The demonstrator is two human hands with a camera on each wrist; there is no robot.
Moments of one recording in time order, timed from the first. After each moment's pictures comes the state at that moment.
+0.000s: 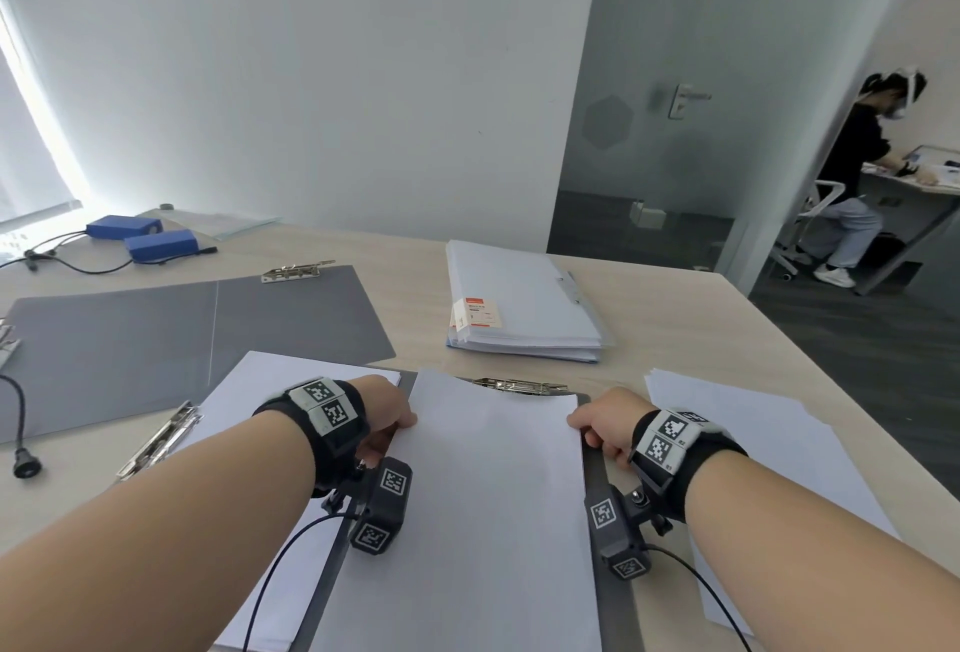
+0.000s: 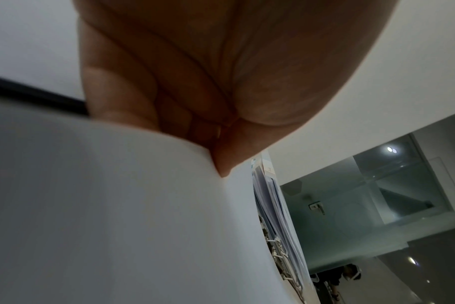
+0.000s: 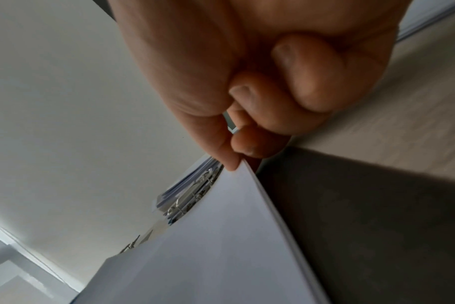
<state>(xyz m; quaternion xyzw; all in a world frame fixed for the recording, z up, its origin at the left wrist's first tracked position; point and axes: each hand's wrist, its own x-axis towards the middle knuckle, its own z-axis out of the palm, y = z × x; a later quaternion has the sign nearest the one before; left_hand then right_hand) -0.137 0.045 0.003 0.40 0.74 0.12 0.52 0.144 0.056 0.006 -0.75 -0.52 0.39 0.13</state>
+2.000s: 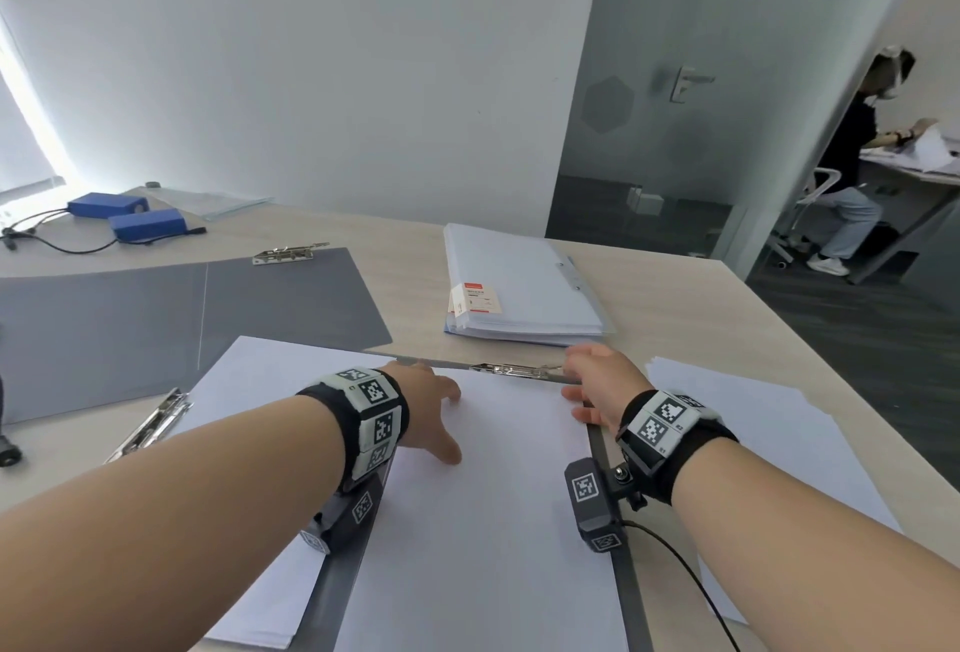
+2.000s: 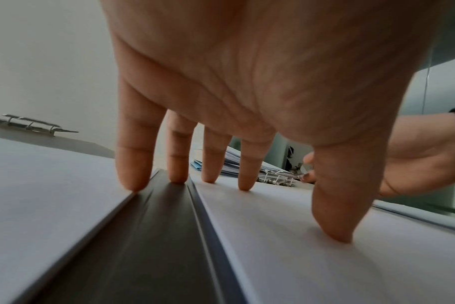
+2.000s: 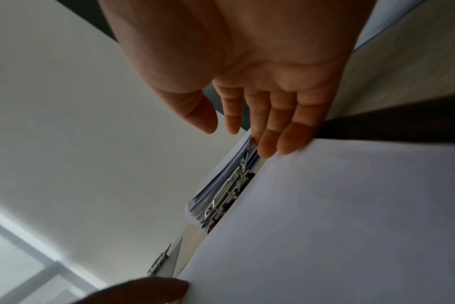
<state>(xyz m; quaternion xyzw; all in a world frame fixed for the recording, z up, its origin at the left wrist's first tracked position) -0.106 0.037 0.013 0.75 0.63 -0.14 0.14 0.124 0.067 0.006 -0.66 -0.45 0.47 0.38</state>
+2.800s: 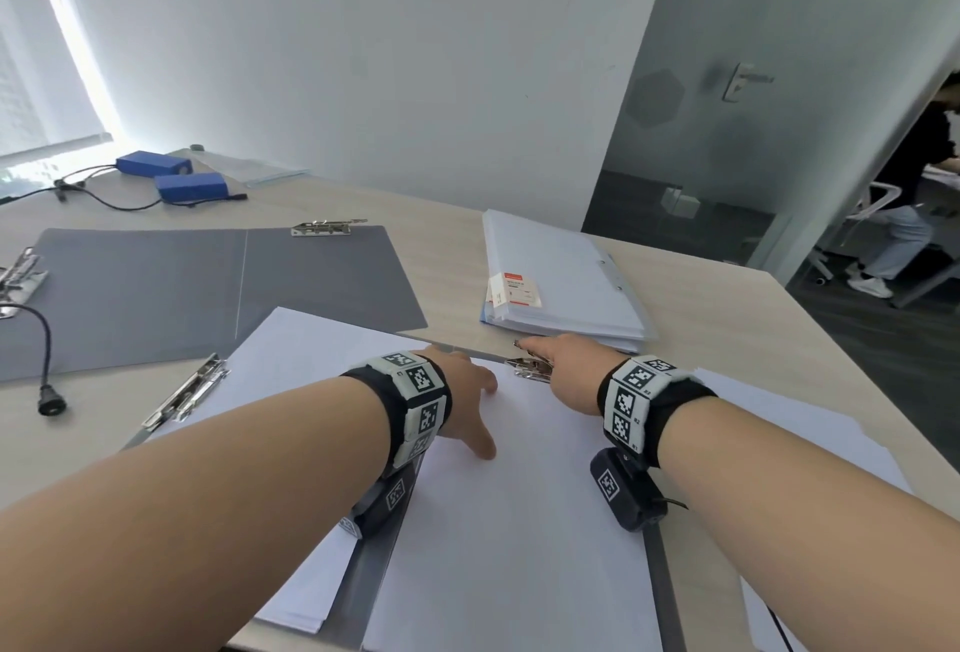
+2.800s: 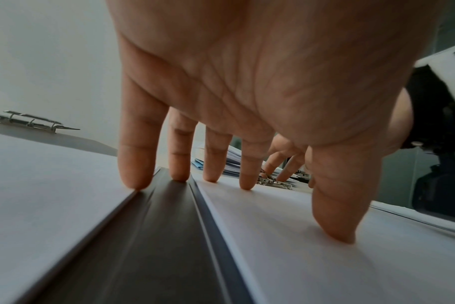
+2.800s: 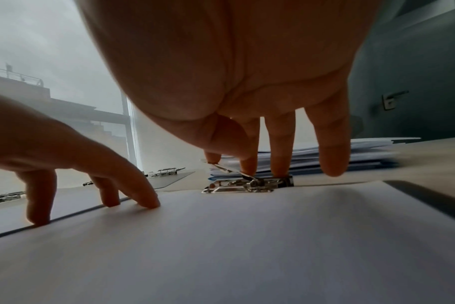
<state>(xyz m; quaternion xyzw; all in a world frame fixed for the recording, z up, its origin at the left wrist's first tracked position) -0.106 0.038 0.017 0.75 0.63 -0.15 0.13 0.061 0.087 0.029 -0.59 -0.79 0.14 -0.08</state>
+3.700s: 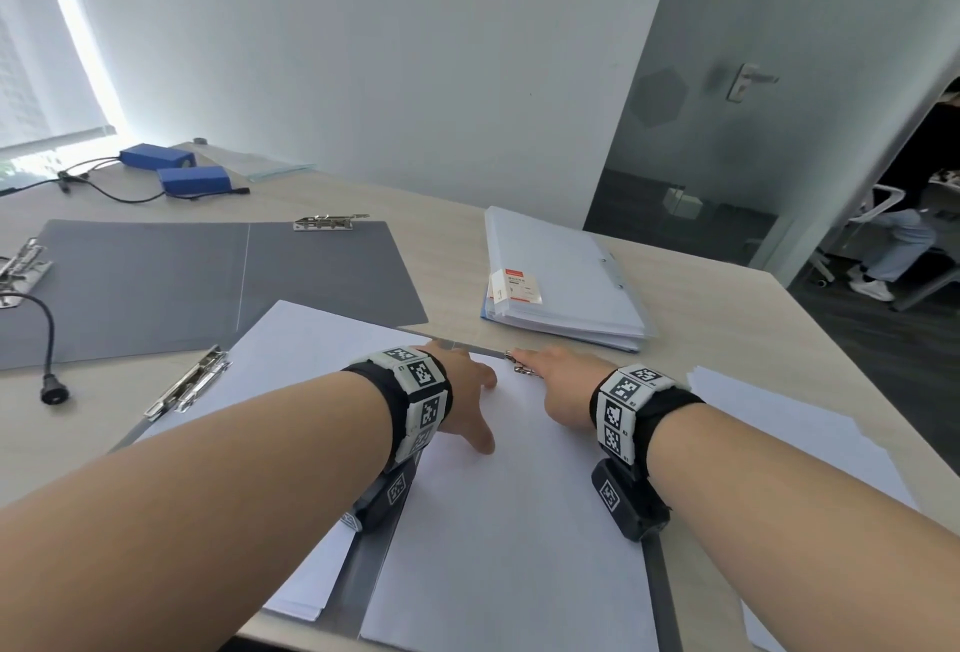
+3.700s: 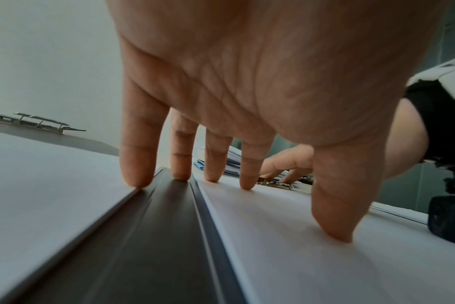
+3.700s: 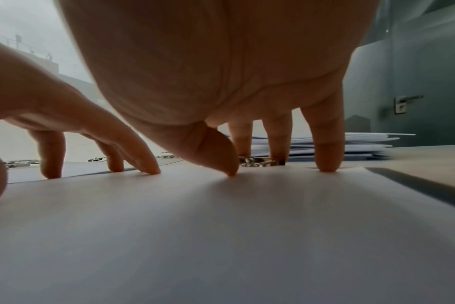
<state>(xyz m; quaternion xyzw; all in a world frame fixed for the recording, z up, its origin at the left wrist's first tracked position) -0.104 0.038 0.014 0.75 0.63 -0.15 0.12 0.064 0.082 0.009 -0.58 -0.79 0.10 -0.15</state>
